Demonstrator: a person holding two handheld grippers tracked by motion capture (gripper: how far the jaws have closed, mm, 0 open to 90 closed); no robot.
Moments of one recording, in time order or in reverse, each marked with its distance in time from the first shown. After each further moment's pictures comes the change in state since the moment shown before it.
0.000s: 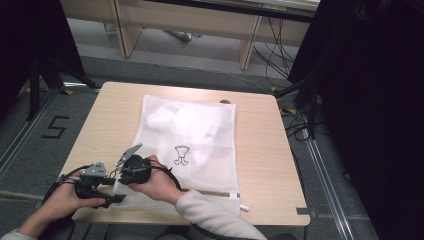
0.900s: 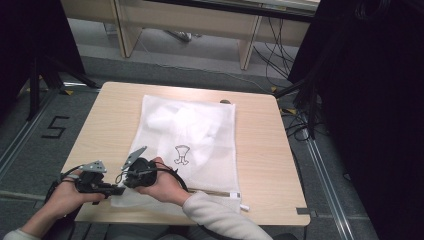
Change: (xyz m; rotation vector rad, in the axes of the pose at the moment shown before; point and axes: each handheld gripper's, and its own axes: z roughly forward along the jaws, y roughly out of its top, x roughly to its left) left arm -0.004 0.004 -0.006 -0.031 -0.049 -0.157; right arm 0.002 -0.014 -0.010 0.044 0.016 -0.026
